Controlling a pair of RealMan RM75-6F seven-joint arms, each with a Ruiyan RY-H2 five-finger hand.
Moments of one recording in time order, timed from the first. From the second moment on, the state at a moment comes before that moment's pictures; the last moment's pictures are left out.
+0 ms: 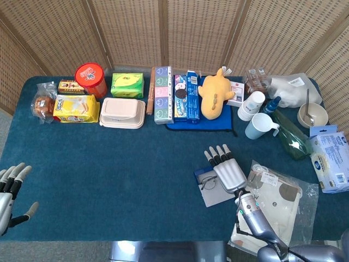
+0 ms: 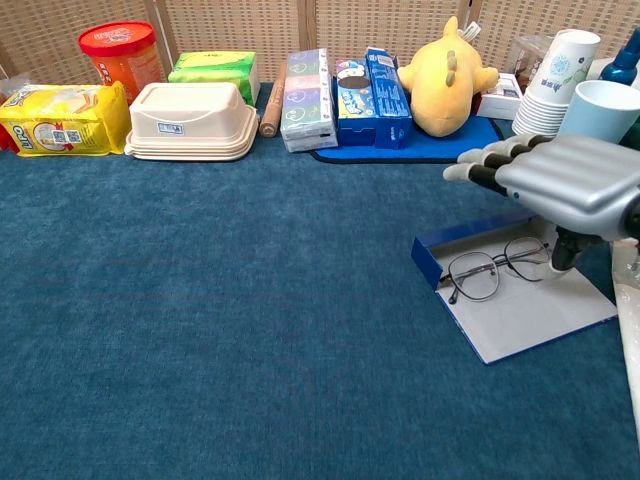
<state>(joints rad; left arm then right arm) 0.03 -0.96 0.05 -1.94 1.58 1.54 0.10 0.63 -1.51 0.01 -1.69 -1.11 1.20 -0.88</state>
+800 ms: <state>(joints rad) 0.05 -0.96 0.05 -1.93 1.58 1.56 0.10 0.70 -1.57 0.10 -1.57 -1.05 1.09 -0.86</state>
